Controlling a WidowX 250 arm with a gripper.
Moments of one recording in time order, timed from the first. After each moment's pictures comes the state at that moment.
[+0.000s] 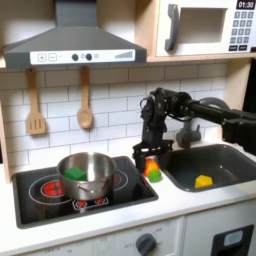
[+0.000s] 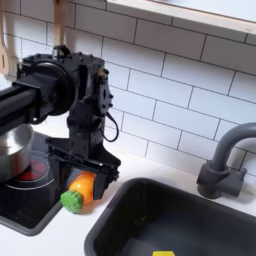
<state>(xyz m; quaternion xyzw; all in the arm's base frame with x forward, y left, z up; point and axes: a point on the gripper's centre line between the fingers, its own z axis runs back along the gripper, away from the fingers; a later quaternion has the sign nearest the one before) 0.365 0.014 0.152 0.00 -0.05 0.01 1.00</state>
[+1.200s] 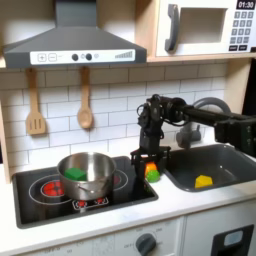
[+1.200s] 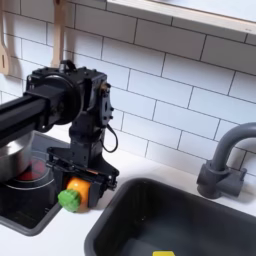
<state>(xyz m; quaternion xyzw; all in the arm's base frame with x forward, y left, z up) 0.370 0.016 0.135 0.01 -0.03 0.01 1.00</state>
